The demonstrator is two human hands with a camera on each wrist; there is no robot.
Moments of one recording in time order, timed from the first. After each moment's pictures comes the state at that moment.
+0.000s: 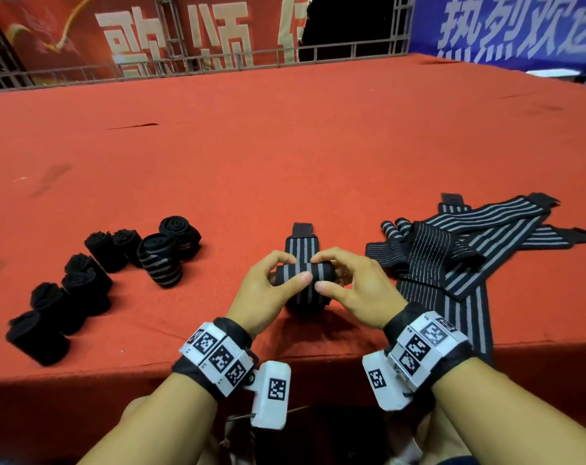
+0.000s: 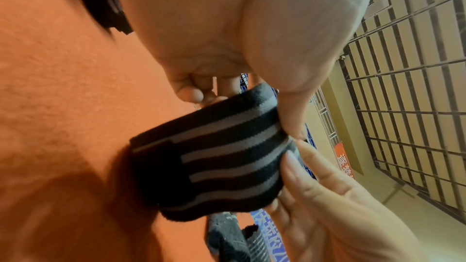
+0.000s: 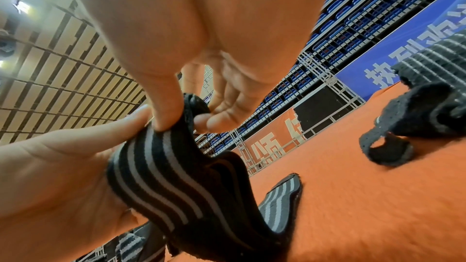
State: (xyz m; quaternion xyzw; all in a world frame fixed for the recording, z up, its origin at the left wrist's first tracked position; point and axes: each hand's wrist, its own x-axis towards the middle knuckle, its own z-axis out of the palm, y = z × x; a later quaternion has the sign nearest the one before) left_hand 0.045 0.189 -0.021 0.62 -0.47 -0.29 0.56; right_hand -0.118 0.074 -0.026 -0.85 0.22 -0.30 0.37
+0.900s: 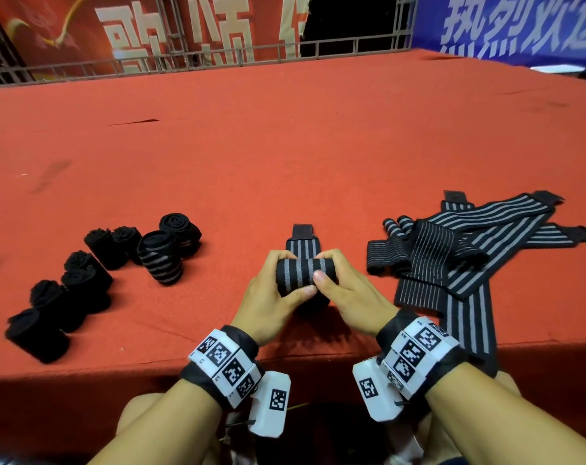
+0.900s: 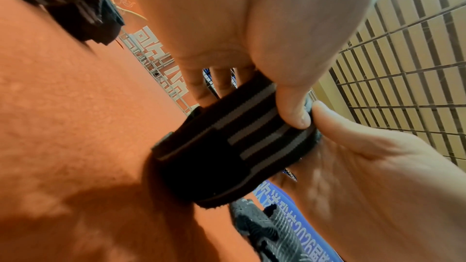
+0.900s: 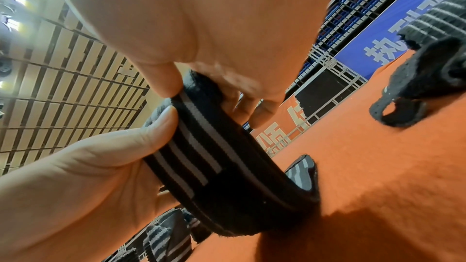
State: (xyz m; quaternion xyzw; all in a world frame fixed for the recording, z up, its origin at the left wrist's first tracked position) left_hand 0.047 0.188 -0.041 0.66 -0.52 -0.20 0.51; right_hand -0.107 0.085 -0.034 -0.83 0.23 -0.24 0.45
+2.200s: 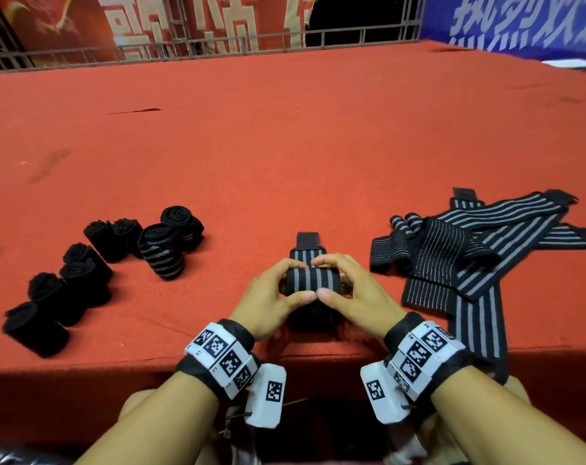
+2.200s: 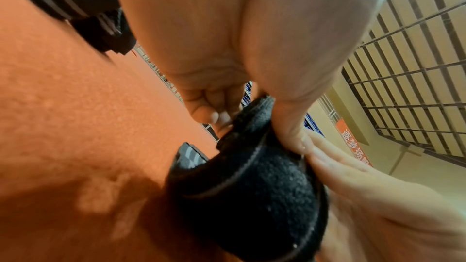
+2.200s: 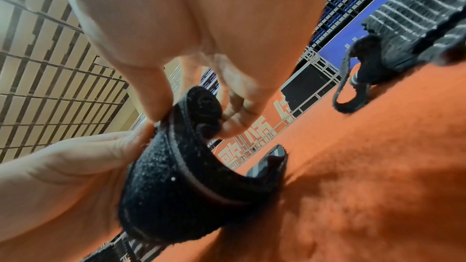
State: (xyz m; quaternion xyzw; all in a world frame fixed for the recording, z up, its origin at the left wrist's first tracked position) left_hand 0.072 0.181 -0.061 0.67 -0.54 -0.25 0.44; right_hand -0.105 0.071 -0.059 -0.82 0.20 -0.27 0.47
